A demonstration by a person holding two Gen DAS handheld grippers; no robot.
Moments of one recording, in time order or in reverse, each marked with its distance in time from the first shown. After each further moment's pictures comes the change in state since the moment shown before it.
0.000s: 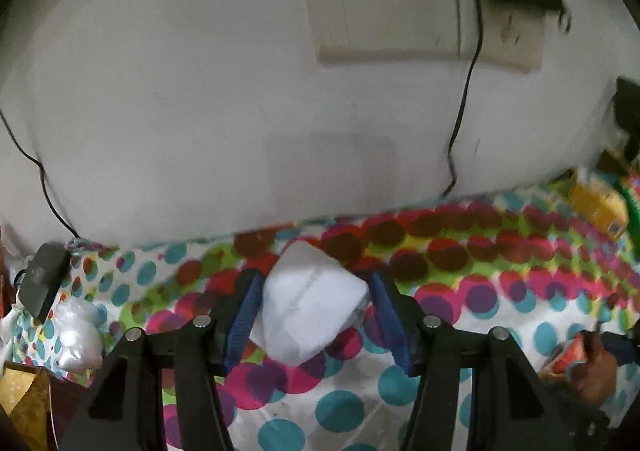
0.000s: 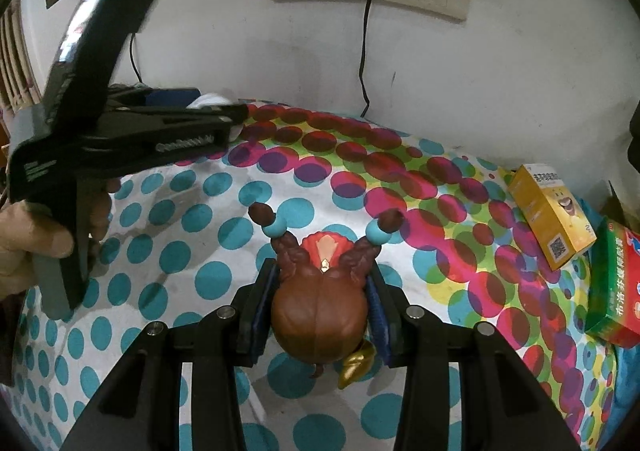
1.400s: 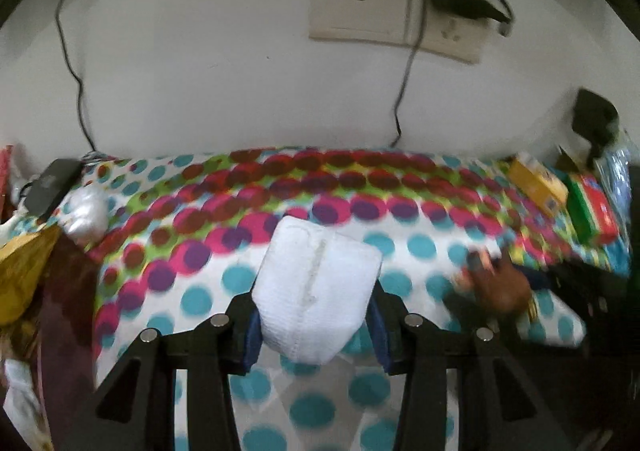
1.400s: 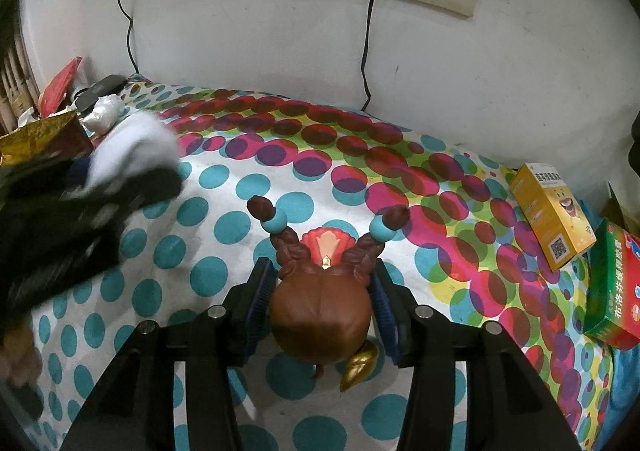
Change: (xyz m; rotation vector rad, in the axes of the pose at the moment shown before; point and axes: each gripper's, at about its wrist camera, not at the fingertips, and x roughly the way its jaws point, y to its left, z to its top) left arm -0.066 -0.031 -0.055 -0.140 0.064 -0.093; right arm 0.015 0.000 0.004 -0.004 0.016 -0.024
